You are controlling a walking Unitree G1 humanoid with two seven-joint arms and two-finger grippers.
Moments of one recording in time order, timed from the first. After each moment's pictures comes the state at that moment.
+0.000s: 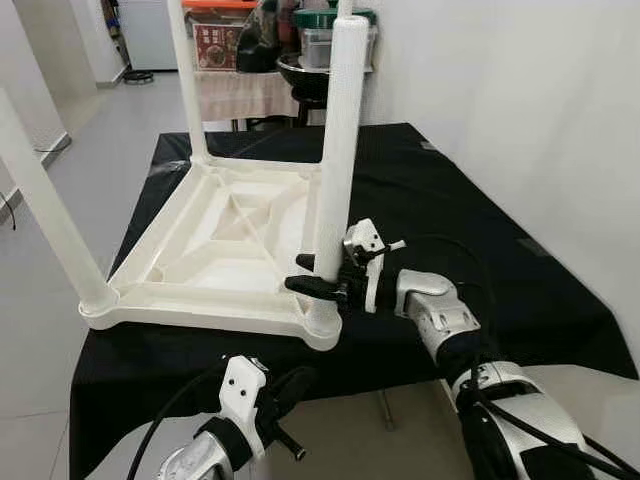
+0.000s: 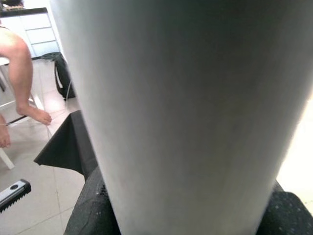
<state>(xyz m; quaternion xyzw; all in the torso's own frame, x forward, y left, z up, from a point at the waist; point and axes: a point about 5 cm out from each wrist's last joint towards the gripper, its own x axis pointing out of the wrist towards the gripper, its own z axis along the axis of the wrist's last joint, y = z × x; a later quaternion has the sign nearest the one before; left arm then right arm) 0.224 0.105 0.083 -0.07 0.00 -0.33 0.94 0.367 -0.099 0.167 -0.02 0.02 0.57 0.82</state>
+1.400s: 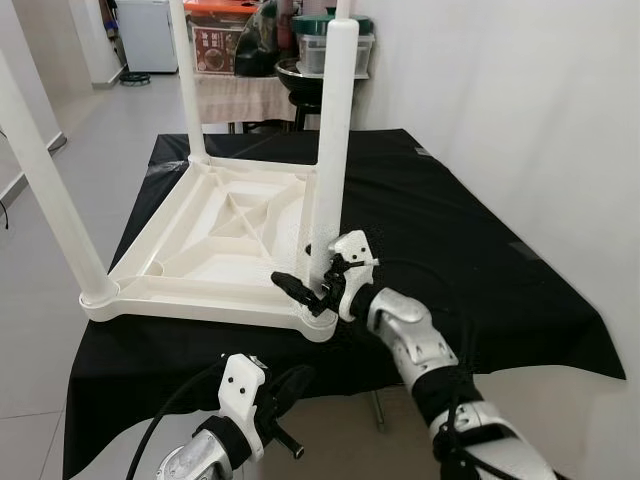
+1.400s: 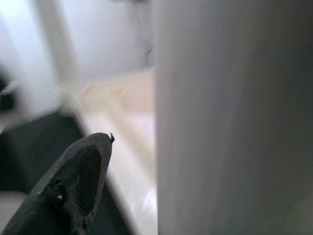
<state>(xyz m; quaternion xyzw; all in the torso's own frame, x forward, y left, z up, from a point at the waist) 0.225 0.104 0.083 -0.07 0.00 -0.33 0.94 0.364 -0.074 0.151 -0.02 0.01 0.47 0.88</state>
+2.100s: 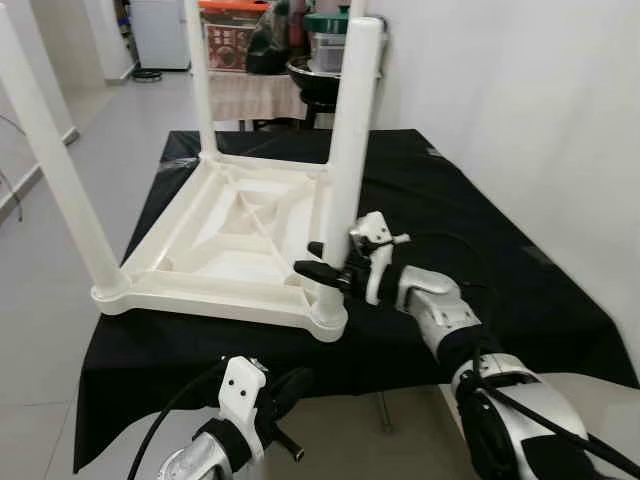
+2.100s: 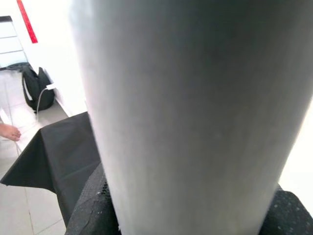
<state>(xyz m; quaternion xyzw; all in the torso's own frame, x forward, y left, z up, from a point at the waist) 0.223 0.106 0.081 -0.06 0.01 -0.32 0.94 0.375 -0.113 0.166 0.00 0.00 0.50 0.87</state>
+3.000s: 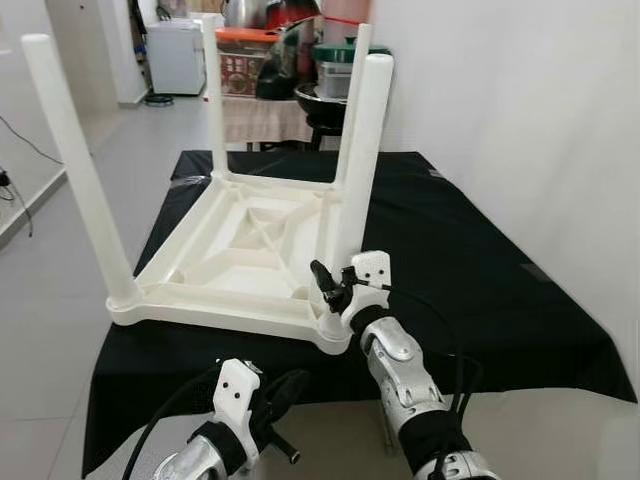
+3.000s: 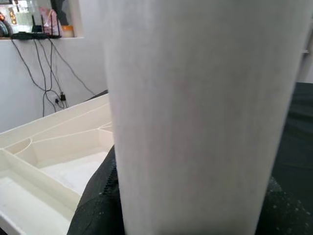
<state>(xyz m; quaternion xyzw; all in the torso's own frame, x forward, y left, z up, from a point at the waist) 0.225 0.109 0.083 -0.06 0.00 -0.32 0.94 0.343 -0.065 0.125 0.02 -0.03 0.20 0.98</state>
